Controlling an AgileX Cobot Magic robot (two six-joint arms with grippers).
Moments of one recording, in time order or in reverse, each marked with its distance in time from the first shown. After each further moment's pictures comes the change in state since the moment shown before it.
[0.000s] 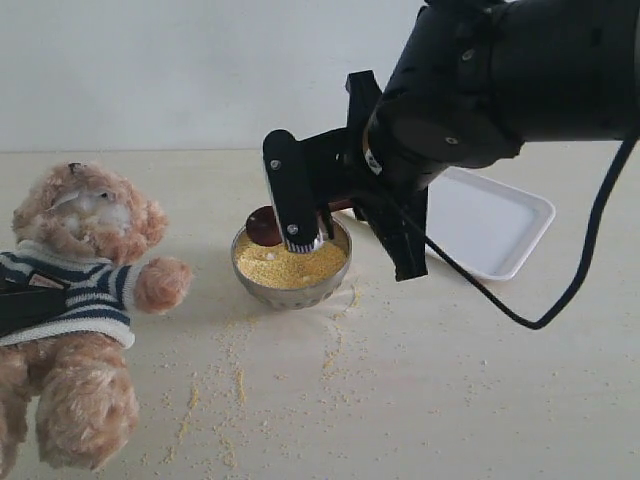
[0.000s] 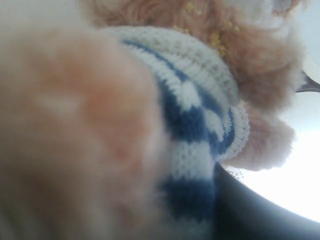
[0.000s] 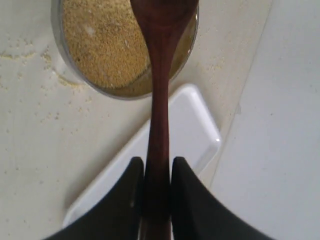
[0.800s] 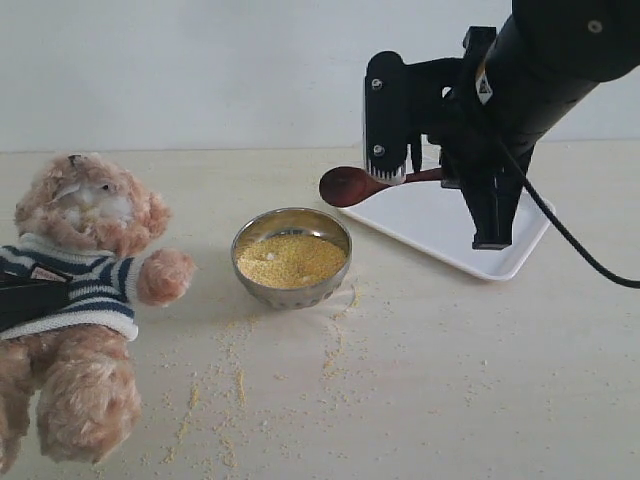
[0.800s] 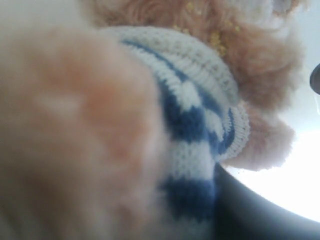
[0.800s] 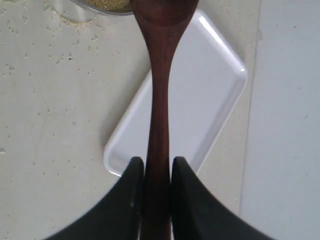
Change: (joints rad) left arm 0.000 0.000 -0.006 -0.015 0.025 0.000; right arm -0.161 -0.155 0.017 0.221 0.135 -0.081
